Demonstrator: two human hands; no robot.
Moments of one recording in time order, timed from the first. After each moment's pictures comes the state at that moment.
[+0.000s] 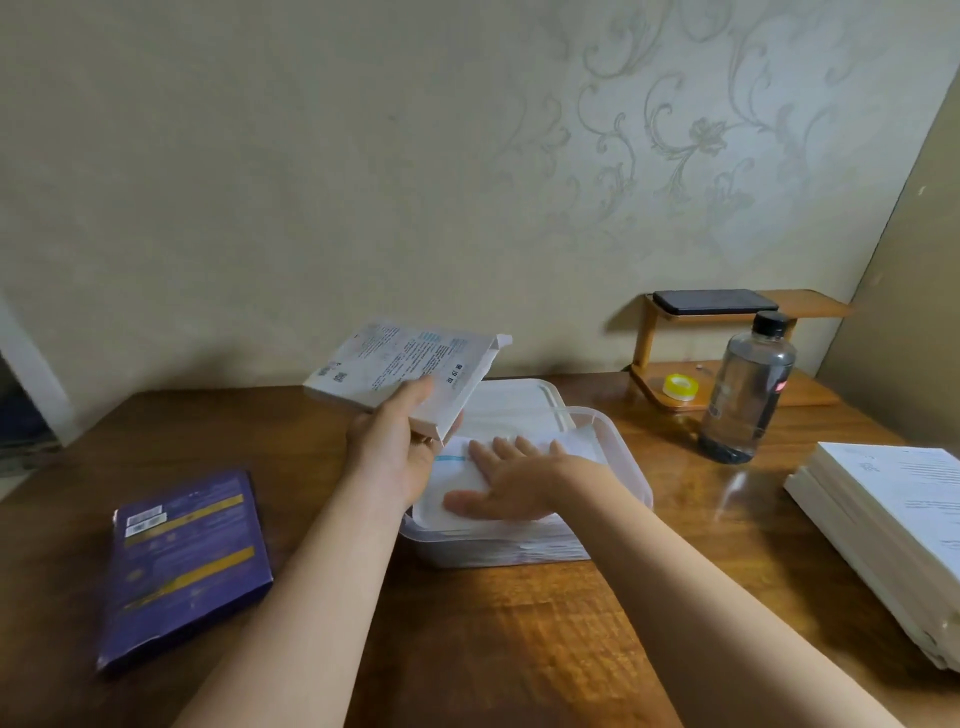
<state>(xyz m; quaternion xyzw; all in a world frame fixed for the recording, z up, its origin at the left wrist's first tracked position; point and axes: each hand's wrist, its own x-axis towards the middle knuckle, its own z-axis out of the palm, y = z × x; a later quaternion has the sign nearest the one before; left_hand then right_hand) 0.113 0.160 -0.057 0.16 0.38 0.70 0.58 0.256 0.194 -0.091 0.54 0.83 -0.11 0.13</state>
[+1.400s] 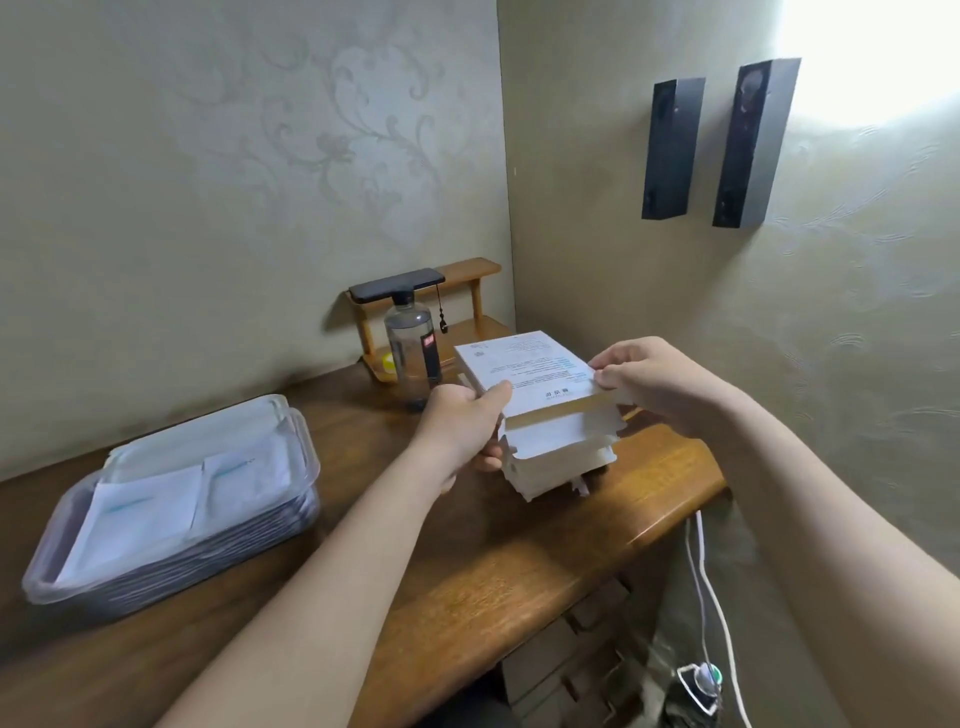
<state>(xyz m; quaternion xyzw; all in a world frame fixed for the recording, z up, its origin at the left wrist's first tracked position) 0.456 0.068 -0.053 0.64 0.49 0.31 0.50 0.659 -0.004 -0.028 0.71 0.46 -0.31 -0.42</state>
